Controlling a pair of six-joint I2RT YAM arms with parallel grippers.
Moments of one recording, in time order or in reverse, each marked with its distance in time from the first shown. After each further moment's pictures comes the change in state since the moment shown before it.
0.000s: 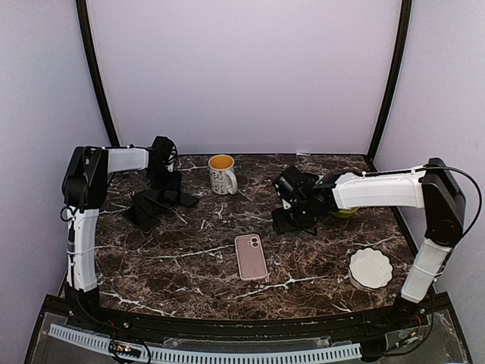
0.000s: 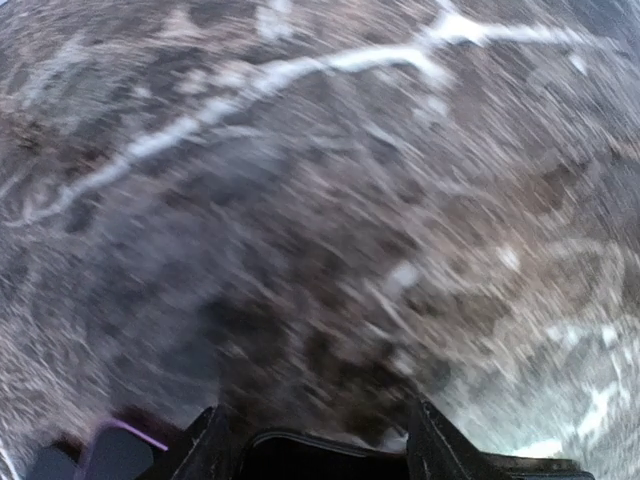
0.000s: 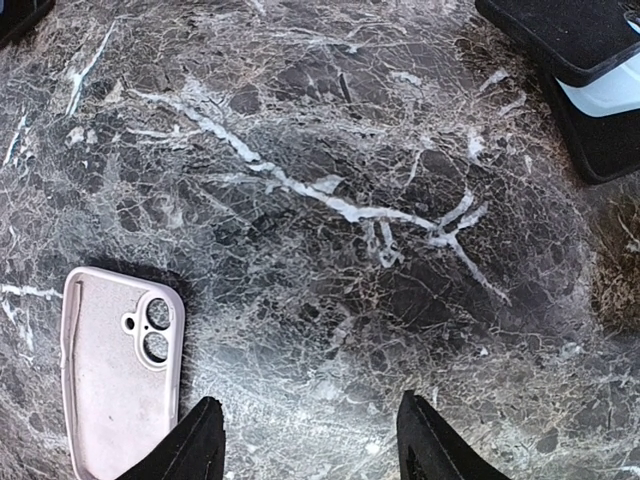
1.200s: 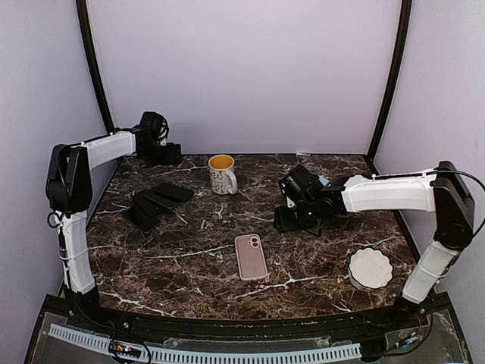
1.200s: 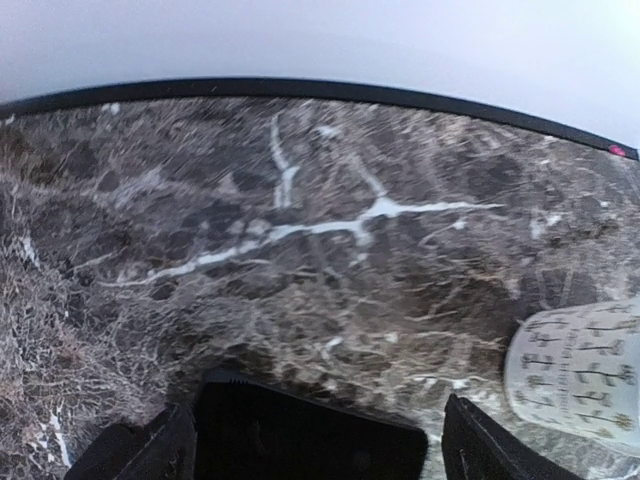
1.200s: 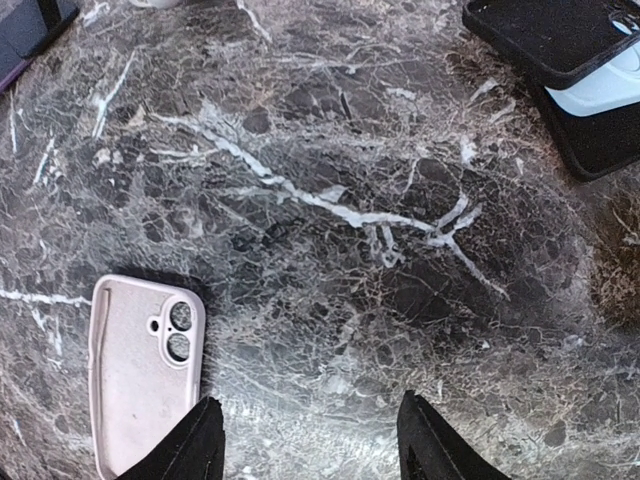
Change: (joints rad) left arm -0.005 -0.205 -0.001 0.041 0.042 -0.128; right arm 0.000 -0.078 -0.070 0.075 -0.010 0.042
